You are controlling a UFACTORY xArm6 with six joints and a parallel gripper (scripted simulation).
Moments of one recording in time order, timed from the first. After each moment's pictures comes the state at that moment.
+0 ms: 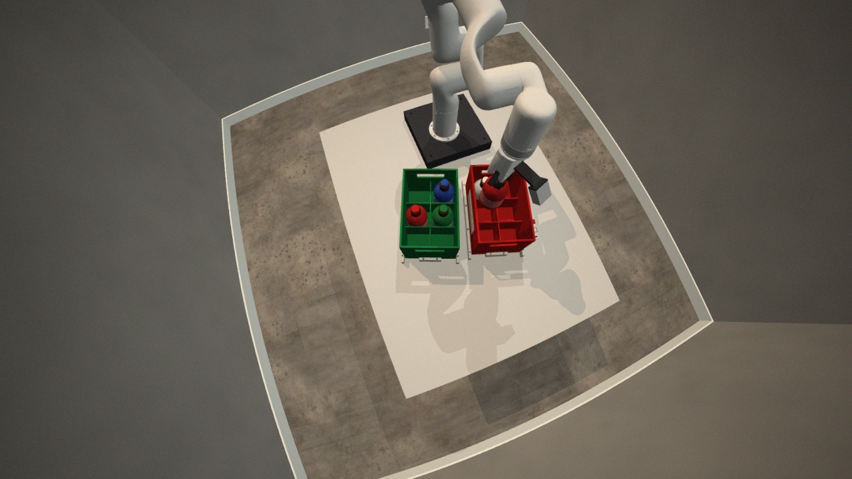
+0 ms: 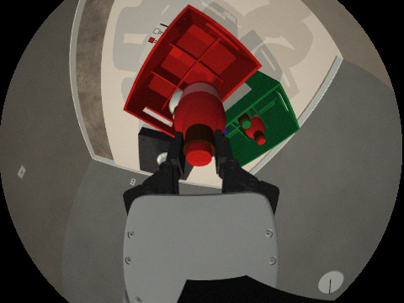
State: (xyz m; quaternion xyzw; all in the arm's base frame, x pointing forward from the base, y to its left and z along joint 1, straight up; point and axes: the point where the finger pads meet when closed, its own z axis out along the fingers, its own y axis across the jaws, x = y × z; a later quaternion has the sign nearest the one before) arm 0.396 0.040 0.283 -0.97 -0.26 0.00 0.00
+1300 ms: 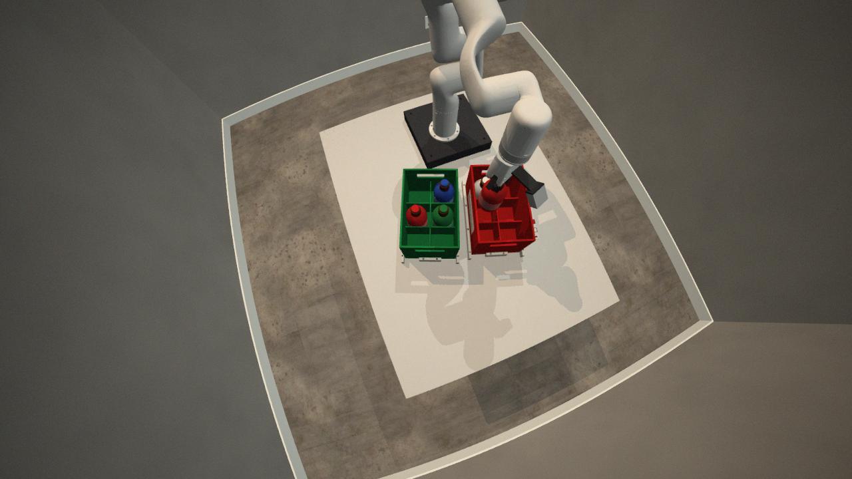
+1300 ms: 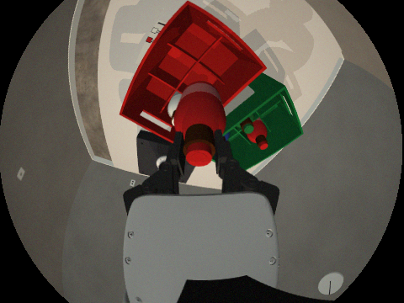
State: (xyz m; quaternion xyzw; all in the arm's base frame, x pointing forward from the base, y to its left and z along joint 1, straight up) arm 0.396 0.040 0.261 -0.97 -0.26 0.00 0.00
